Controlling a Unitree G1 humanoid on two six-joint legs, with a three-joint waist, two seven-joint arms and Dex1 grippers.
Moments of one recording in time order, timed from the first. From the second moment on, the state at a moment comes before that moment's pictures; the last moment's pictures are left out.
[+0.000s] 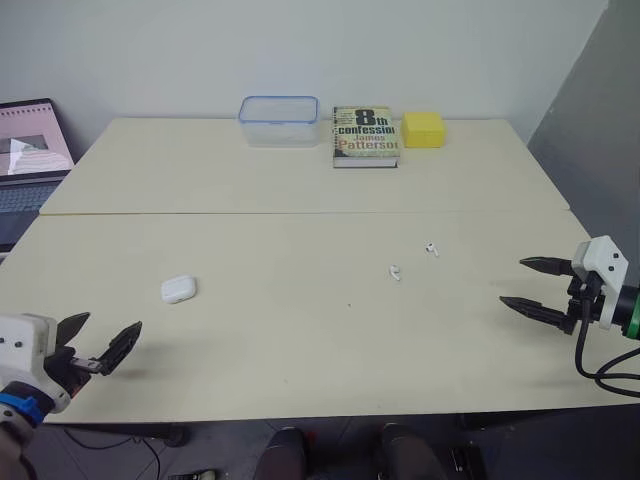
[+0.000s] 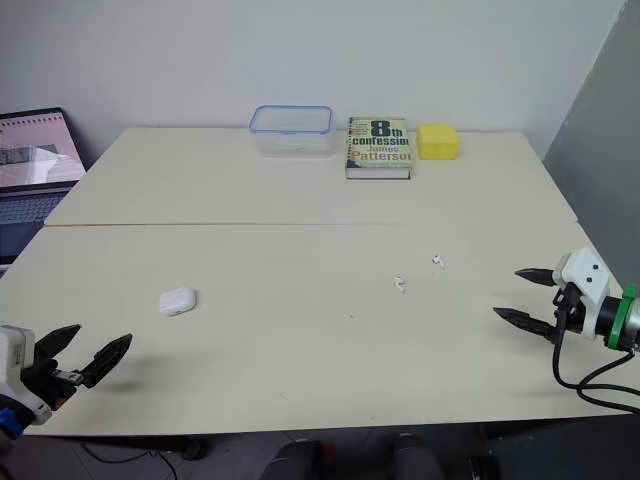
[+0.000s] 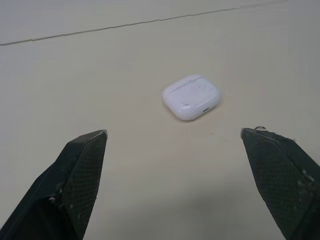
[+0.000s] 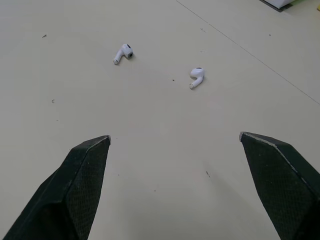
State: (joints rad) left arm 0.40 0.59 0.71 -0.29 -0.57 0.41 -0.61; right arm -0.09 -0.96 -0.29 -0.01 0.41 0.26 1.12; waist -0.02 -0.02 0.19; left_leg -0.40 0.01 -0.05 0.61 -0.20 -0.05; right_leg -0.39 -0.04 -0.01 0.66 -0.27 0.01
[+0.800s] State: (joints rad) left arm 0.09 0.32 0.43 -0.30 -0.44 0.61 -0.12; right arm -0.55 -0.88 0.03 -0.29 0.57 0.54 1.22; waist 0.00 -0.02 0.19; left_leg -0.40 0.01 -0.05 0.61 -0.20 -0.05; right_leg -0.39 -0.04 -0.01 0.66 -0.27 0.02
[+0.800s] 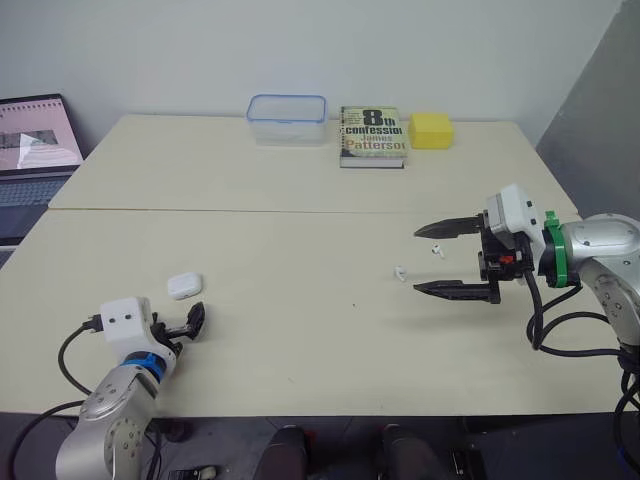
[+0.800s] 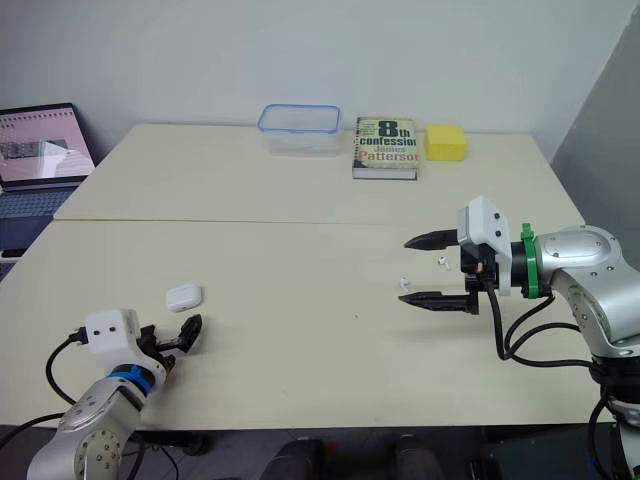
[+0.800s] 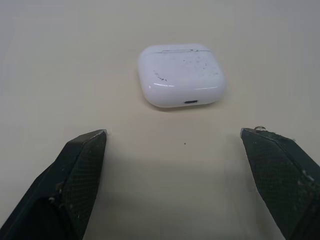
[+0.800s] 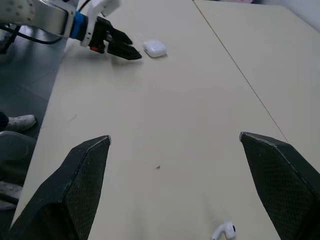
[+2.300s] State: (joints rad) left arm -0.04 0.50 0.13 -0.16 -0.32 0.48 -0.55; right arm -0.40 -0.90 -0.09 -0.46 0.66 0.75 1.10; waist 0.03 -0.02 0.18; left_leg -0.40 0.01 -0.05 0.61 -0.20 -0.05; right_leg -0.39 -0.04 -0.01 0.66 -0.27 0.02
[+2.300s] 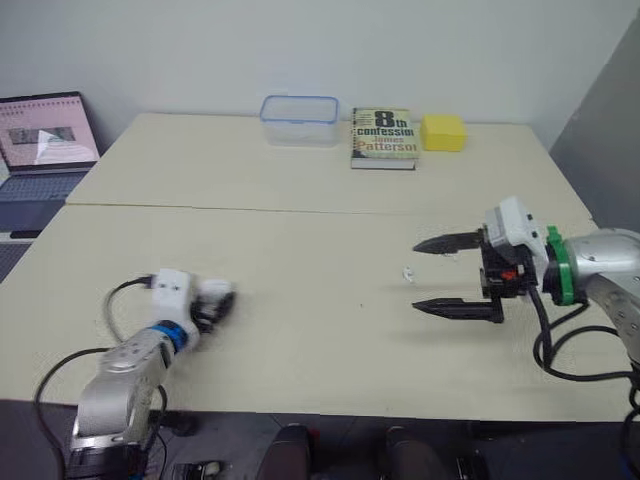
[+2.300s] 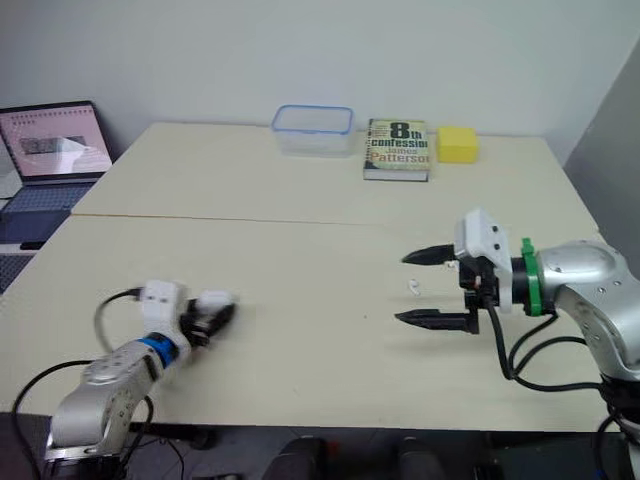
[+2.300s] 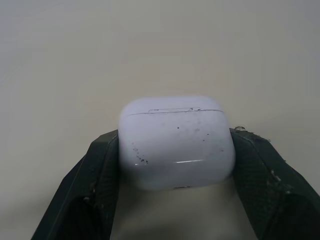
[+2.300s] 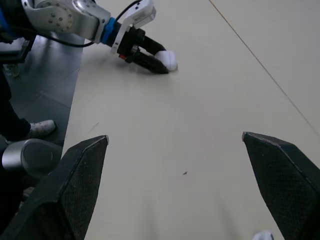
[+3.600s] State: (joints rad) left arm -0.28 0.43 -0.21 0.07 -0.26 -0.47 -1.17; right arm -0.41 -0.54 0.01 -0.38 1.40 1.34 0.25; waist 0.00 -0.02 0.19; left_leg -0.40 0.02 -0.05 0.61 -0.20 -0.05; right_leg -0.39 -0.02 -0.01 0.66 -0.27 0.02
